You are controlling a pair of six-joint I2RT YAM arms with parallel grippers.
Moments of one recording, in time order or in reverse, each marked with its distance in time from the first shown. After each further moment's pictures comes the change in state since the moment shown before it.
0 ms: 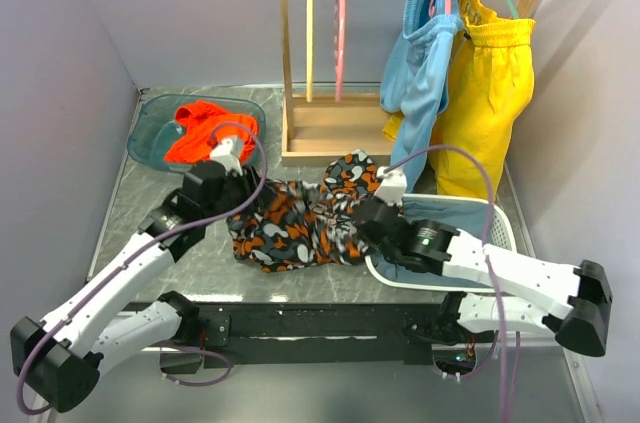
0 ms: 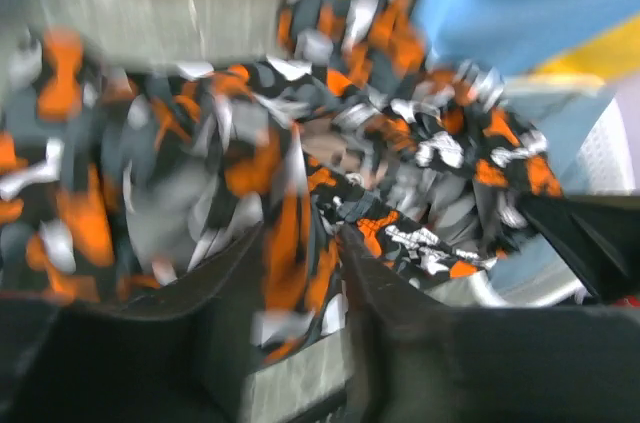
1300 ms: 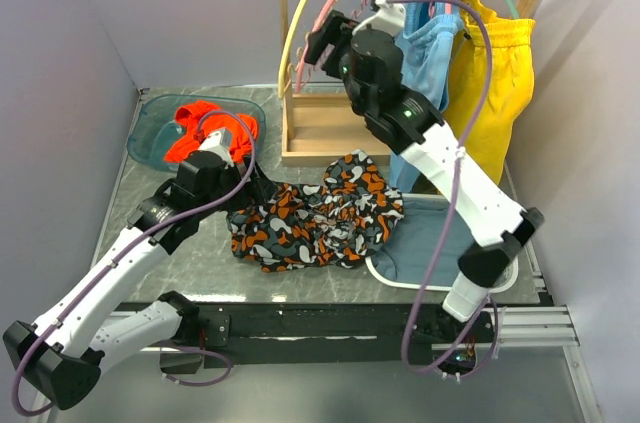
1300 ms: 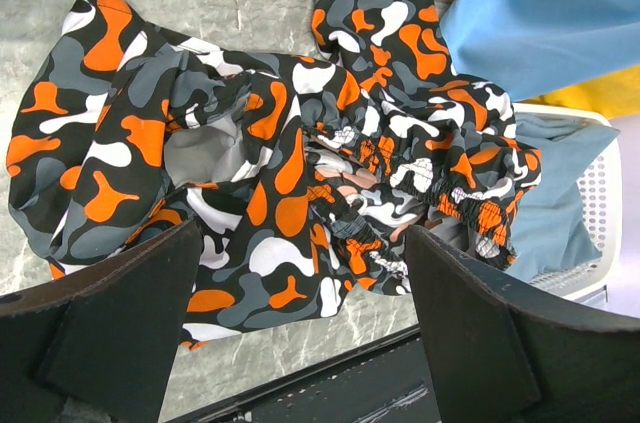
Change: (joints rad) left arm -0.002 0.021 0.109 -0.208 -0.070 -0.107; right arm -0.311 0.635 1.152 0.209 -0.131 -0.317
